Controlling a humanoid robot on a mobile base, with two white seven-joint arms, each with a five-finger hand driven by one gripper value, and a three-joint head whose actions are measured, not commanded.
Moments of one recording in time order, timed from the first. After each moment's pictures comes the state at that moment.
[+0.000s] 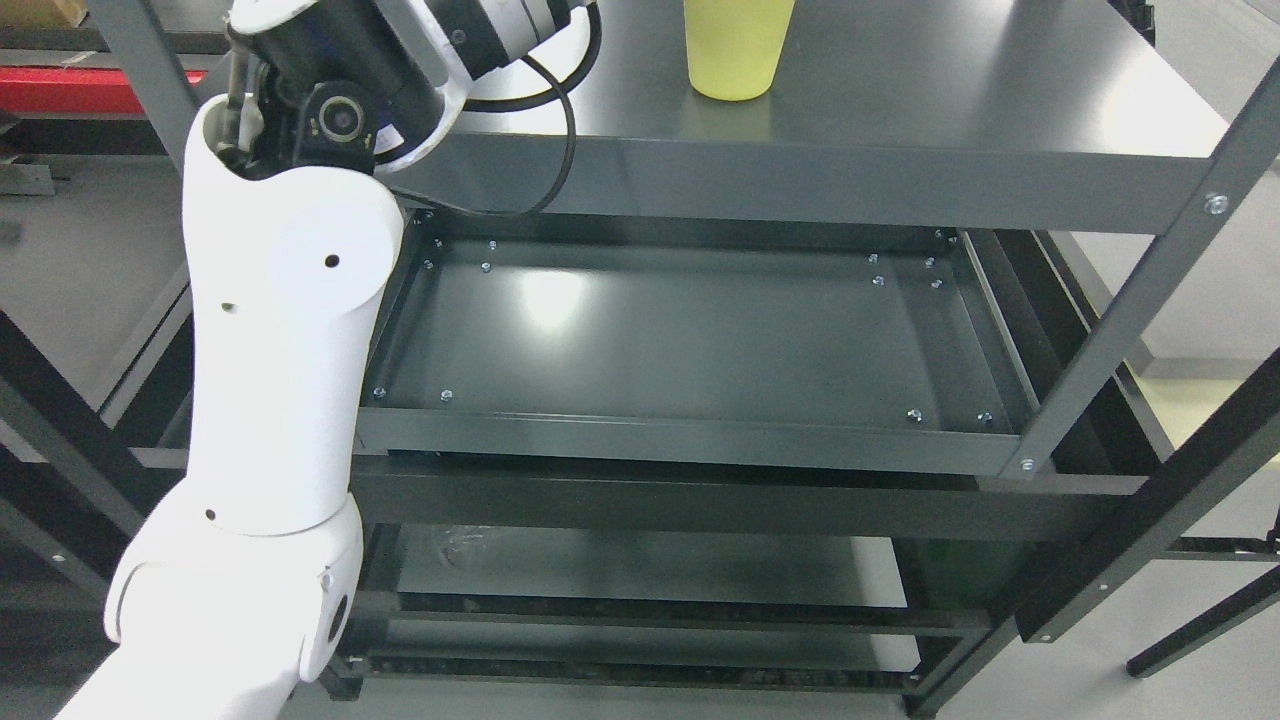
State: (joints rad) left arm -1.27 0.00 -0.21 -1.58 0.85 0.77 -0.36; right arm 0.00 0.00 0.00 -0.24 0.00 0.09 -0.12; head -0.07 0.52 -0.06
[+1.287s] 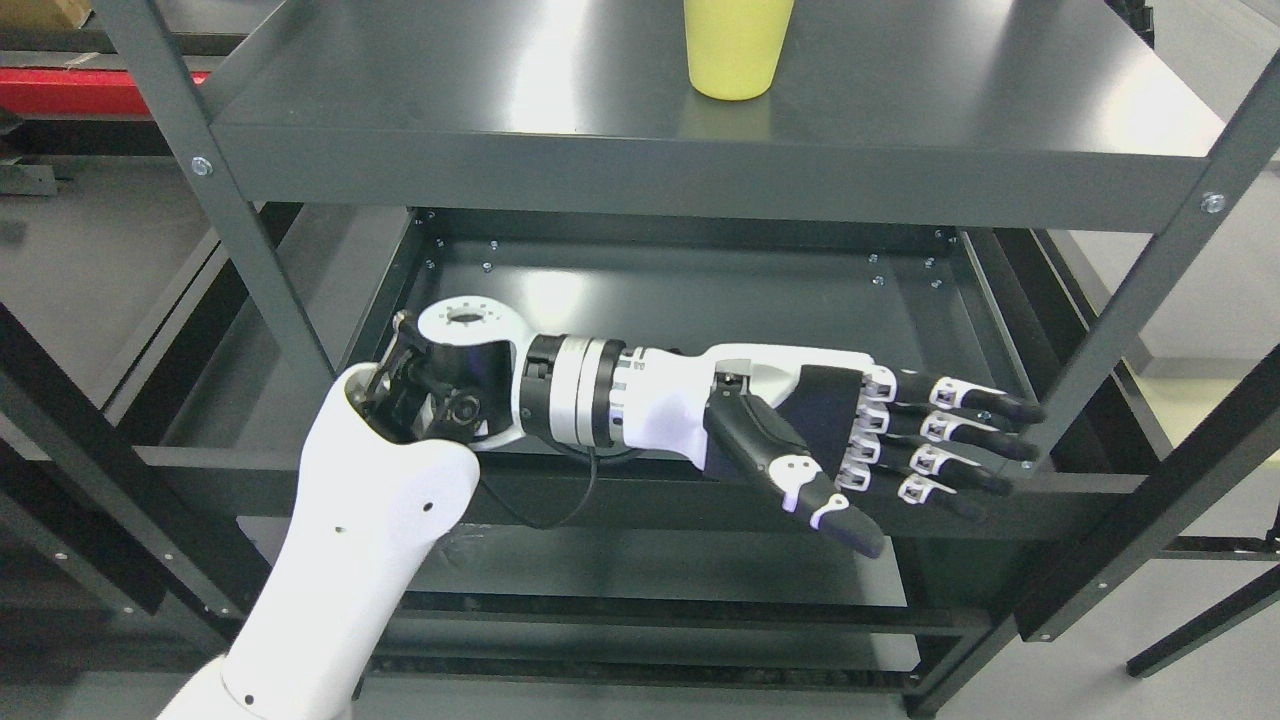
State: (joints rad) left arm -0.82 0.07 -0.43 -1.64 0.72 0.82 -0.91; right arm 0.00 0.00 0.00 -0.24 0.00 0.09 -0.12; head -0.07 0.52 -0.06
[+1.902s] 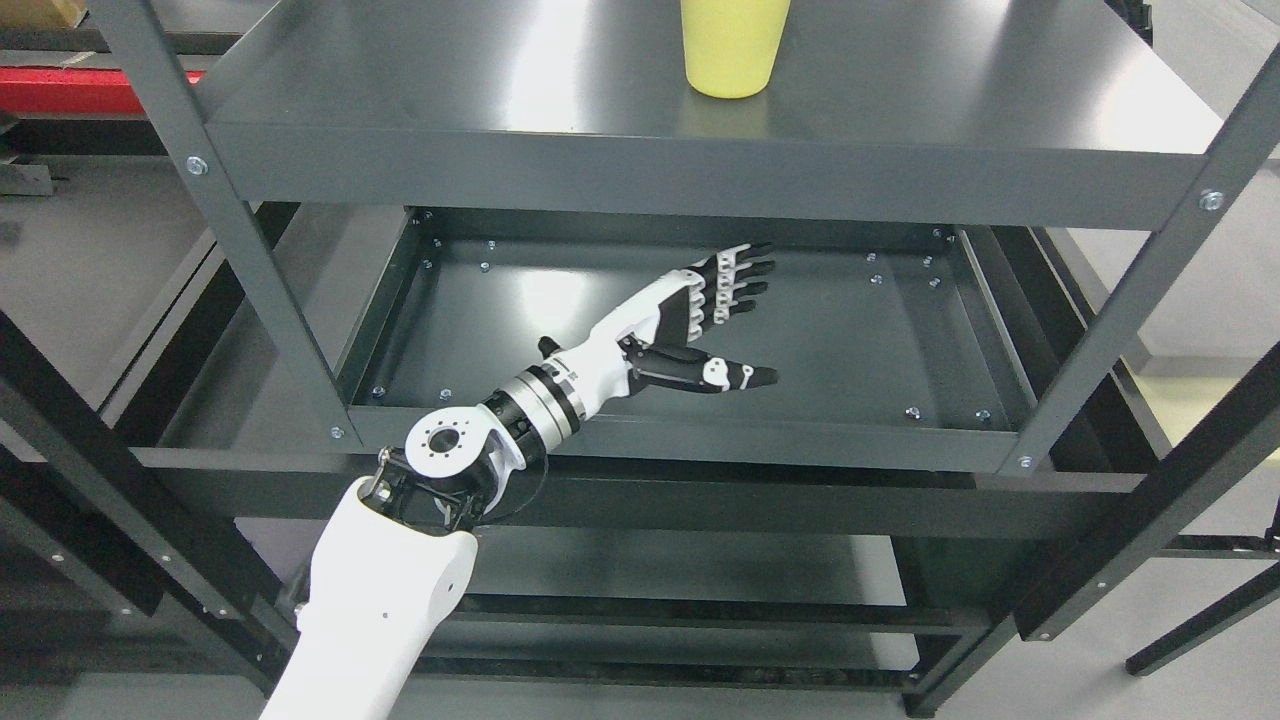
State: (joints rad) left arm -0.65 0.04 -0.32 -1.45 0.24 0.18 -0.40; right arm 0.00 0.00 0.00 -0.24 0.00 0.09 -0.12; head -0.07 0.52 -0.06
